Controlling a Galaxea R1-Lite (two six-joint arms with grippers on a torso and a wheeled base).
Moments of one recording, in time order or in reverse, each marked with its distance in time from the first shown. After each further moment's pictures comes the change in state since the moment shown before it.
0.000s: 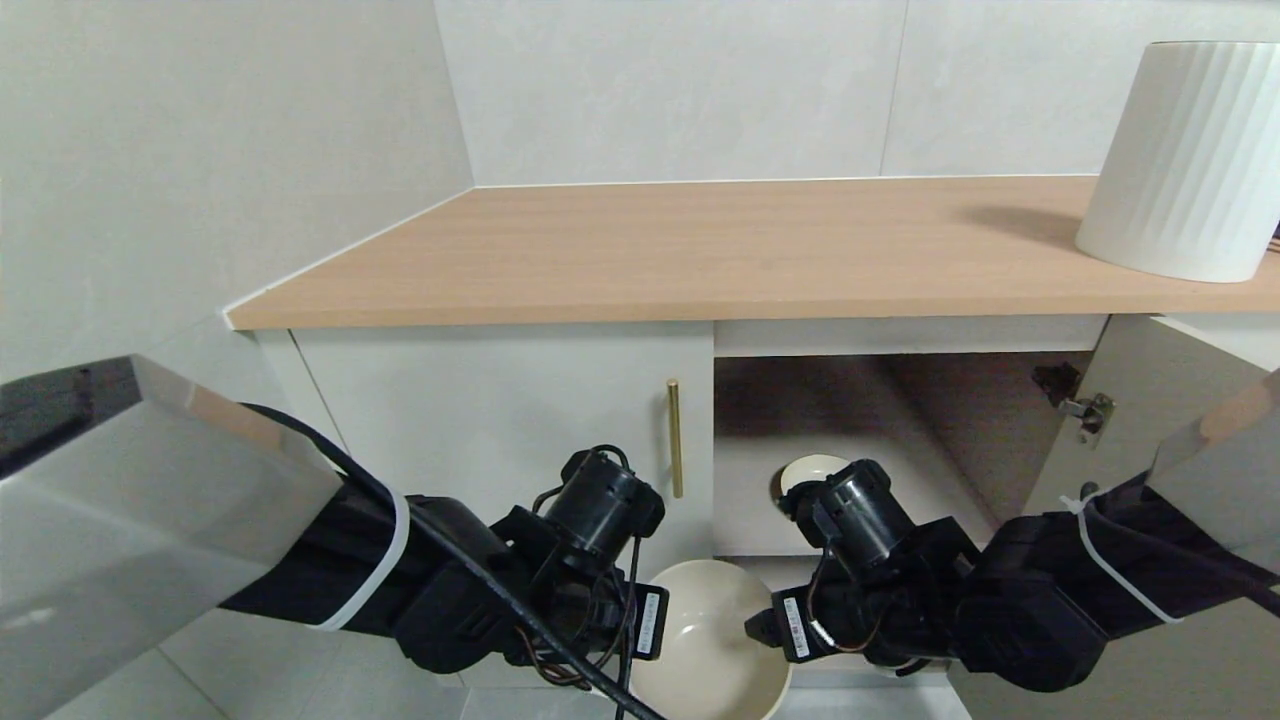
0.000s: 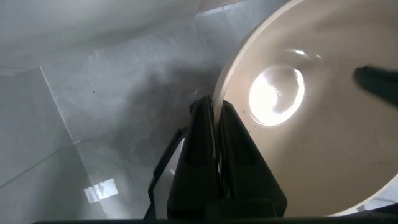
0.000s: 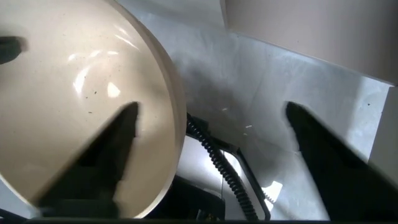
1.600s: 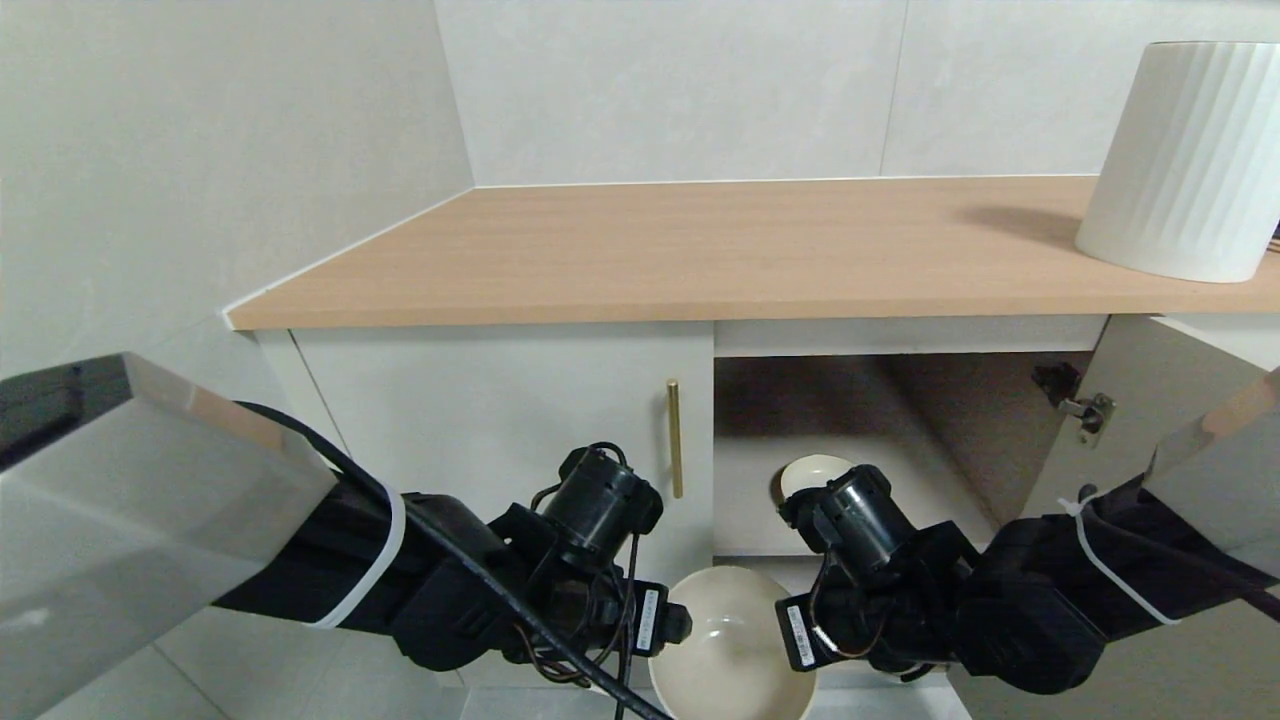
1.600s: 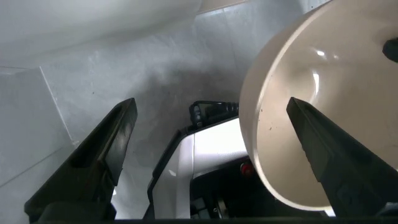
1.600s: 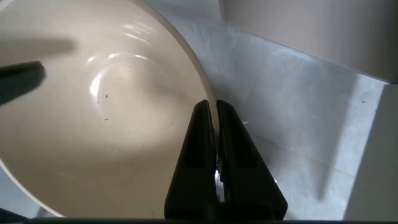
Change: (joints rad) left arm 0.005 -0.005 -0.003 0.002 0.000 -0.003; right arm -0.011 0.005 0.007 0.018 -0.007 -0.027
